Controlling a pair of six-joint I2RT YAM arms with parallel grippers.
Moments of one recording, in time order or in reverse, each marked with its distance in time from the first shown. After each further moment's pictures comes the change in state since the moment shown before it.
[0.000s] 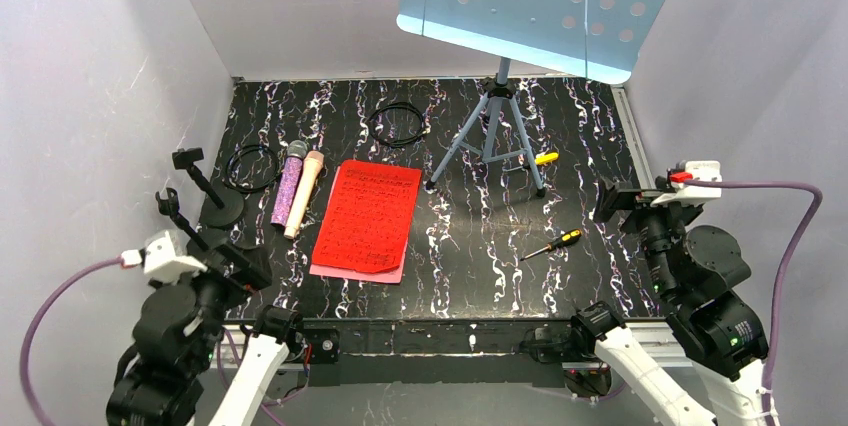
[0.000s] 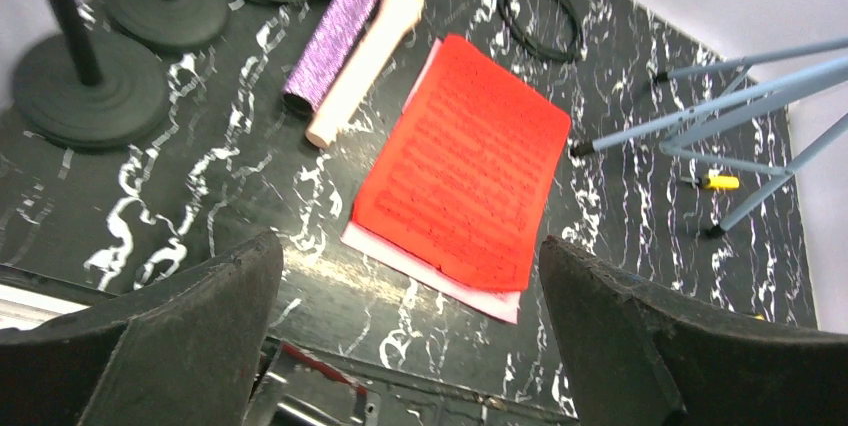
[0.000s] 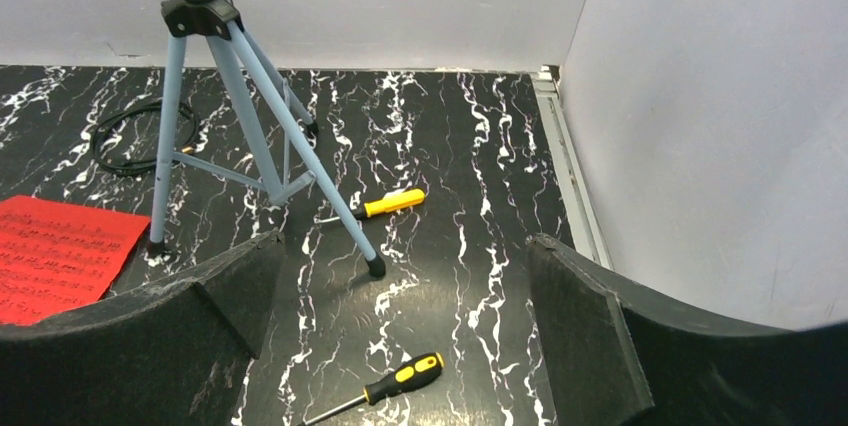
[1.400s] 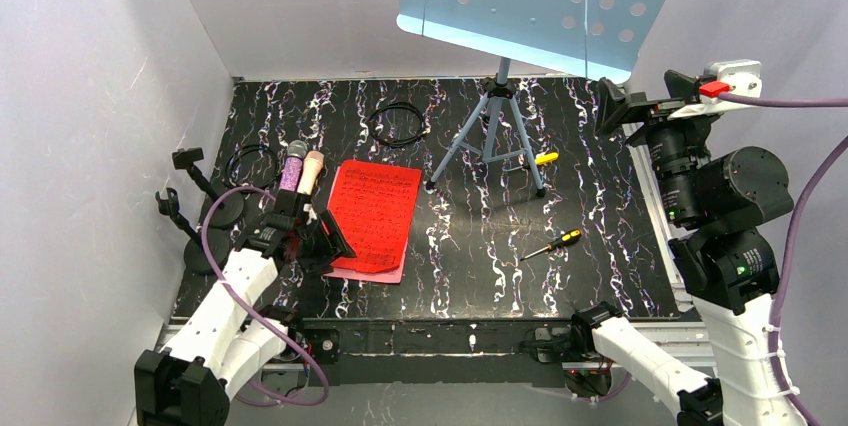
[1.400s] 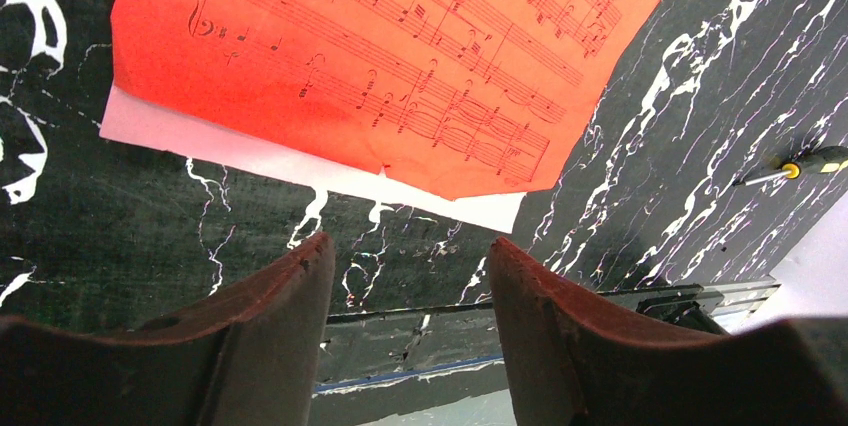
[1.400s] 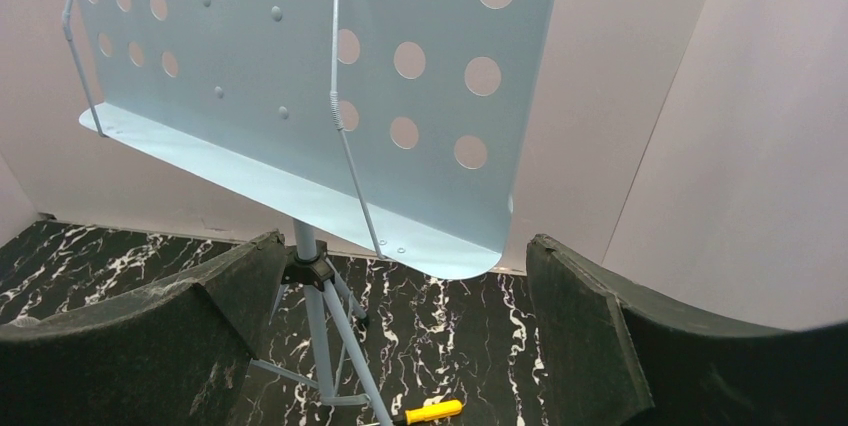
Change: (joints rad) left arm 0.000 0.630 -0.555 0.457 0.515 -0.188; right arm -0.073 0.389 0.394 0.307 -0.206 -0.101
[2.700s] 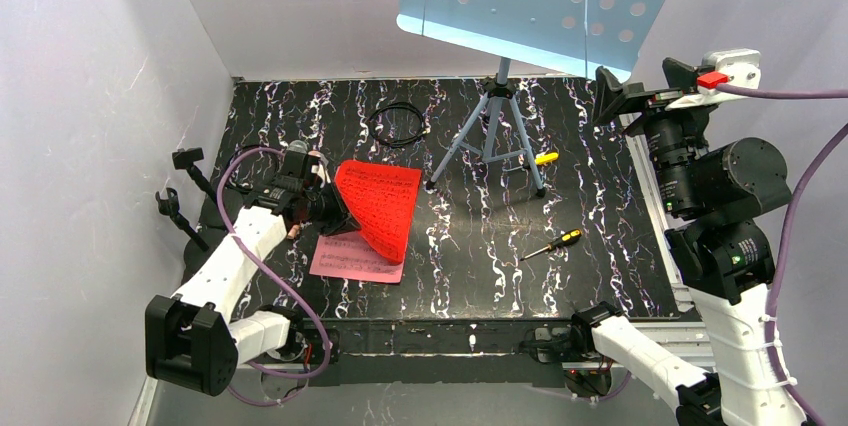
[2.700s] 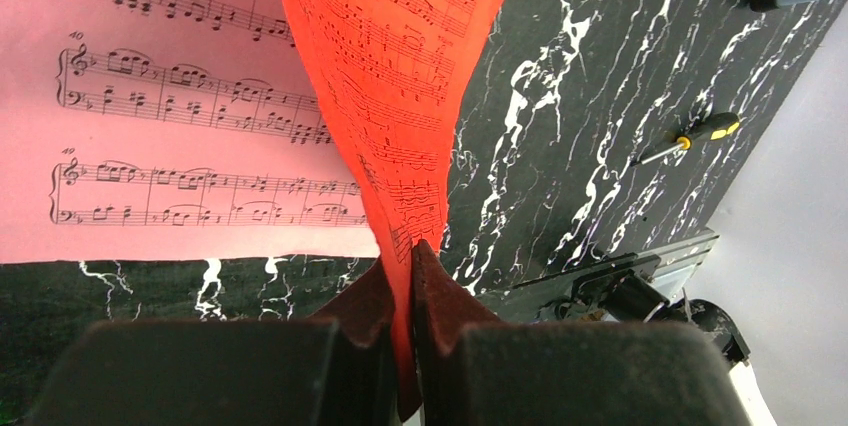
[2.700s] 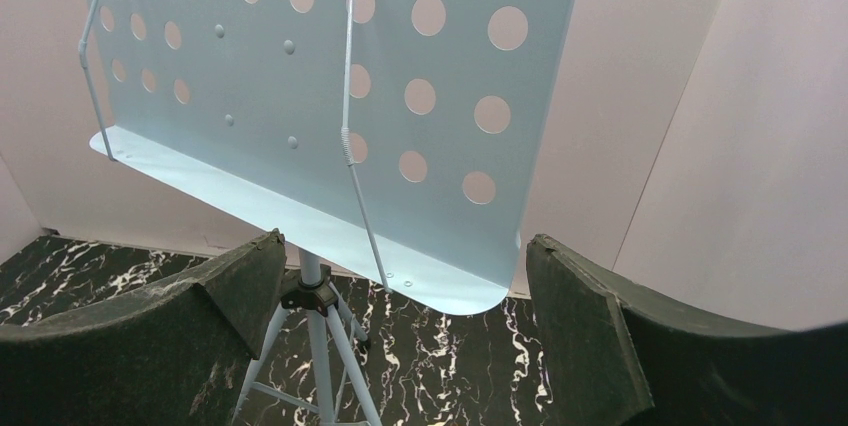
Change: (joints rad) left arm -0.003 0.242 0.229 0.089 0.118 0.067; right arm 0.000 0.035 0.020 0.050 -0.014 -0.014
